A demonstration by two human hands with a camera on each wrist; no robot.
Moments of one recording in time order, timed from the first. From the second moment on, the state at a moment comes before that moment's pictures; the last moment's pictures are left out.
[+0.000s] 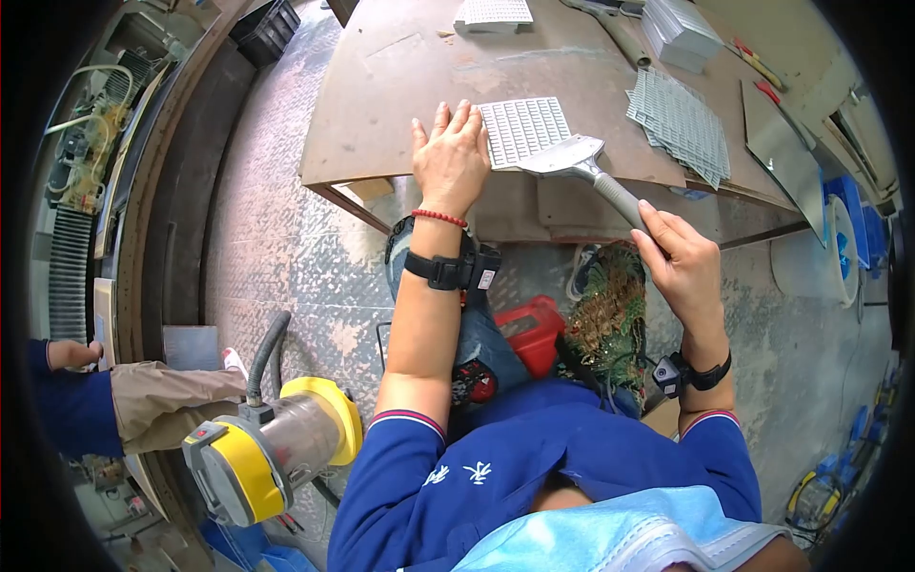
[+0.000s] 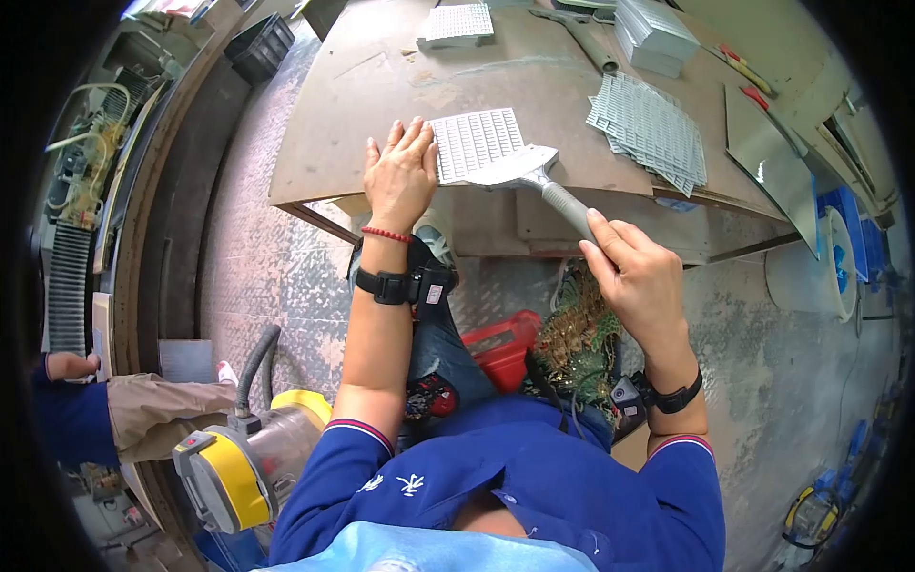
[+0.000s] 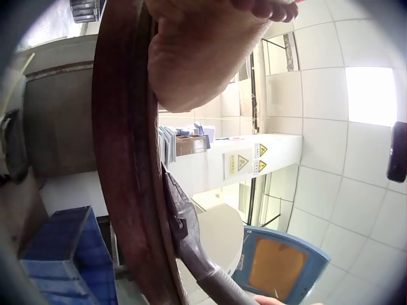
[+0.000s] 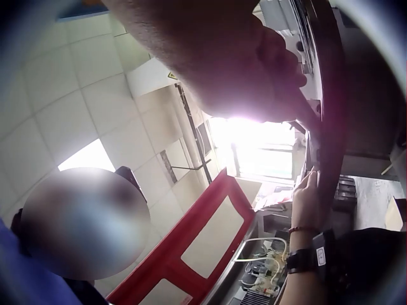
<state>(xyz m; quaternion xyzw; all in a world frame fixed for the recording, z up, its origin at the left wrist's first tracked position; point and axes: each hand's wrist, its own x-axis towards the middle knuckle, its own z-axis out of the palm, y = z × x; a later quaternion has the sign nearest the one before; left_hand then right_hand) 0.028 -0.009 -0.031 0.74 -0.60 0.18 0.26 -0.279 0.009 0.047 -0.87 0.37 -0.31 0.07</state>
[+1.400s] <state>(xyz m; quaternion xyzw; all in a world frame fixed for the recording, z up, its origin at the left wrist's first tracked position) 0.025 -0.008 -0.027 0.74 -0.60 0.17 0.25 -0.238 -0.040 0.042 -0.89 0.36 -0.28 0.00</state>
